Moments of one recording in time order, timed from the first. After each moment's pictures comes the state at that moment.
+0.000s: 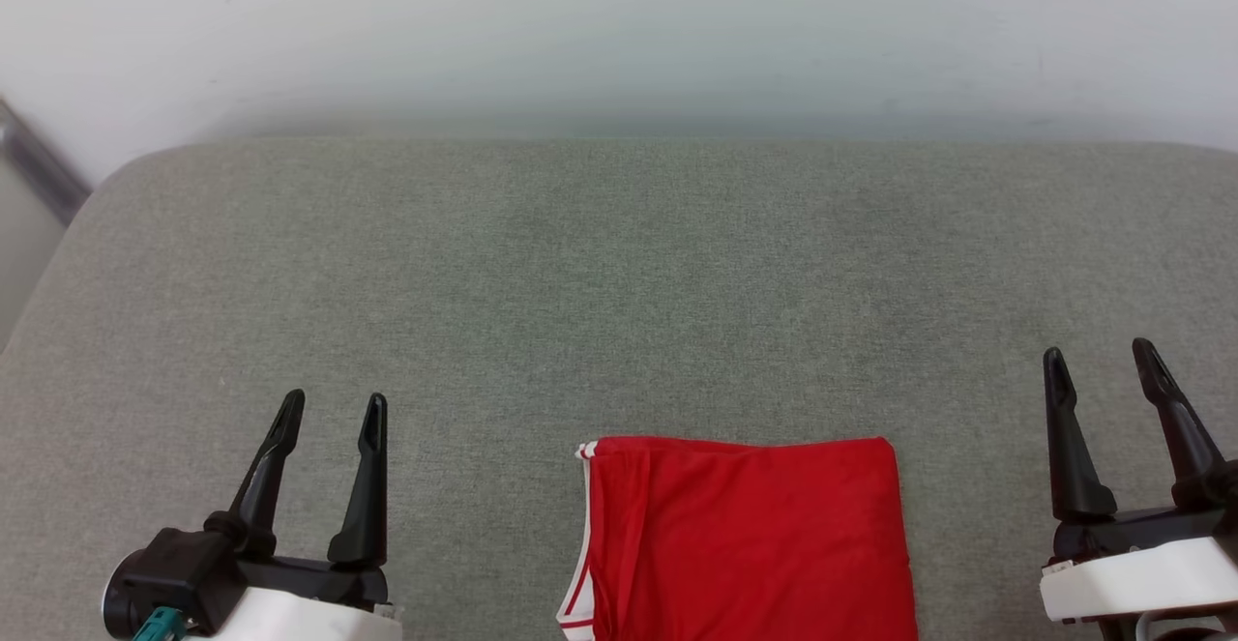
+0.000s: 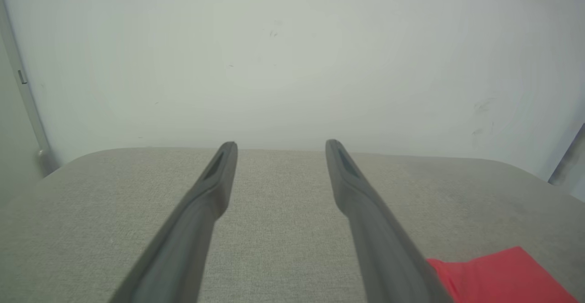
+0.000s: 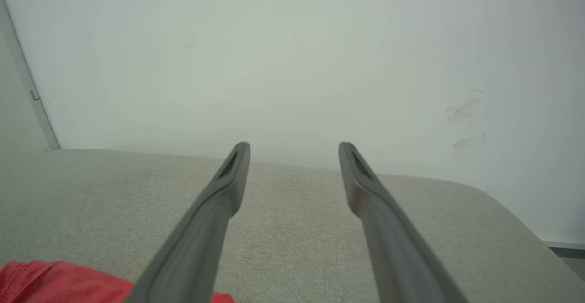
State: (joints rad) left arm 0.09 0.17 -0.04 -0.12 -0.30 -0.13 -0.26; right arm 0.05 -0.14 -0.06 -0.13 0.12 0.13 -0.18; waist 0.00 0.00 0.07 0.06
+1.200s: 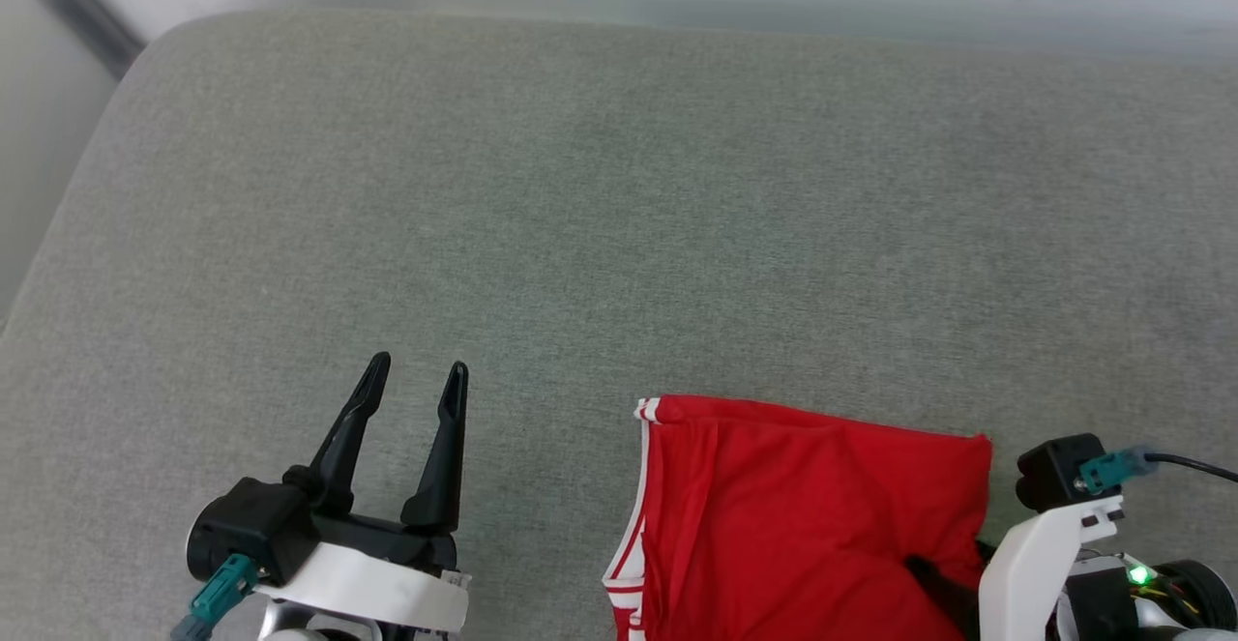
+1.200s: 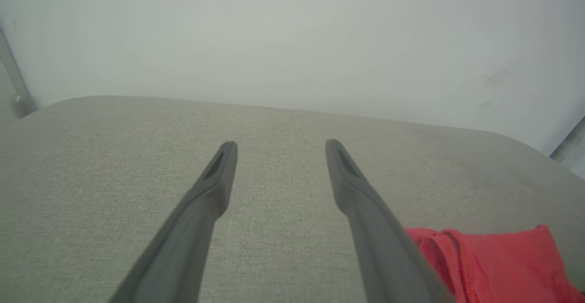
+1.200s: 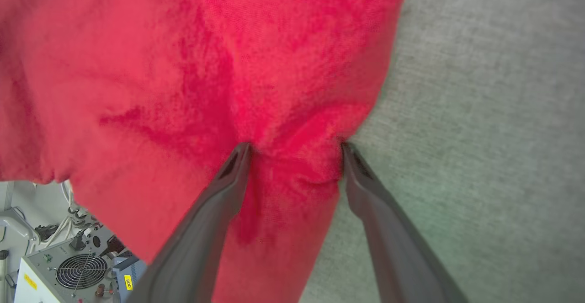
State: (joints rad) left arm -0.01 0.16 -0.16 -0.06 -0.34 -0.13 -0.26; right arm 0.04 -0.21 0.08 -0.14 0.41 0.13 0.87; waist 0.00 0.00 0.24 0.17
